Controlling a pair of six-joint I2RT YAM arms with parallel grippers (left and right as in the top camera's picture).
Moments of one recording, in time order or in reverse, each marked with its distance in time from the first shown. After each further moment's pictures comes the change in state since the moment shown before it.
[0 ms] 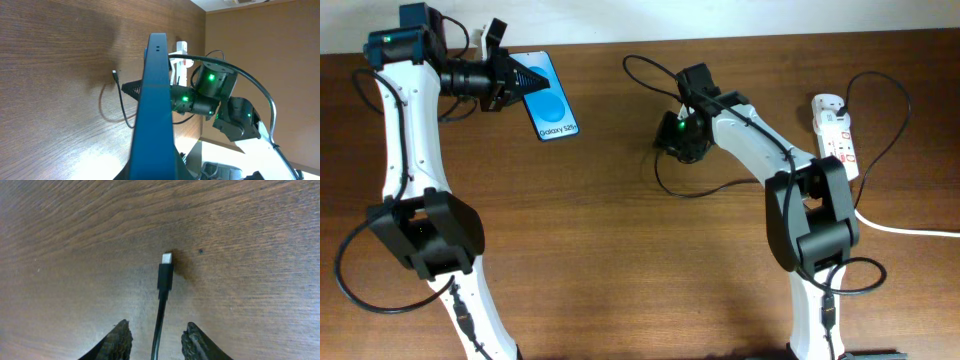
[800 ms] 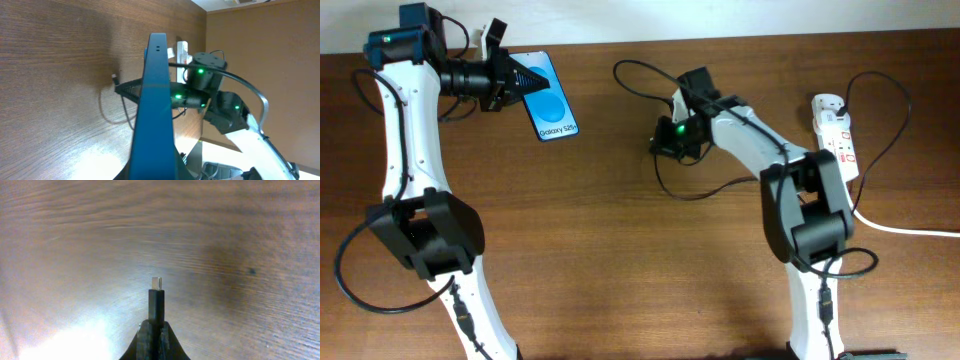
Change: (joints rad) left arm 0.000 0.000 0.000 0.000 -0.003 0.000; right arm -0.031 0.040 0.000 0.058 -0.189 -0.241
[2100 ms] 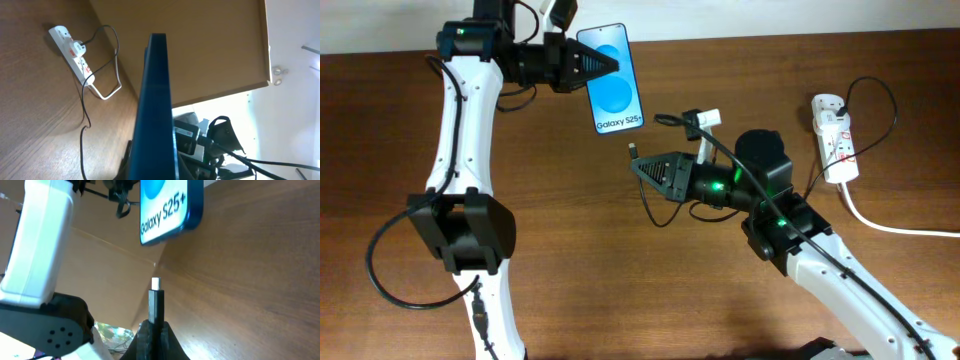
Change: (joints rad) left arm -0.216 0.000 -0.001 0.154 0.474 0.073; right arm 0.153 -0.967 -0.815 0.783 -0.182 0.407
